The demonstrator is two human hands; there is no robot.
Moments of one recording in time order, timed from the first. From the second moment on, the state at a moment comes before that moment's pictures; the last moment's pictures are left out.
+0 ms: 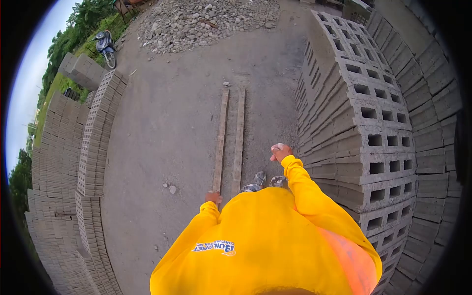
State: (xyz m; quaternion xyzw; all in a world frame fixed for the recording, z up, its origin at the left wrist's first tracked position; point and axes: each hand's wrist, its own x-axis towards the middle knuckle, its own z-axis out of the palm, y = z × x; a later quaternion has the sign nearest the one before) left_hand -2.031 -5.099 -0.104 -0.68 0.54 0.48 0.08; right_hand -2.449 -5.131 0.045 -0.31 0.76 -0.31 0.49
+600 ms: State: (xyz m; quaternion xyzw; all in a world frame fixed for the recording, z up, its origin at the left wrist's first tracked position) left_hand -2.387 -5.677 -0.065 -0.44 0.79 0.33 0.27; right_hand -2.767 -5.739 -0.006 -0.25 0.74 -0.32 0.54
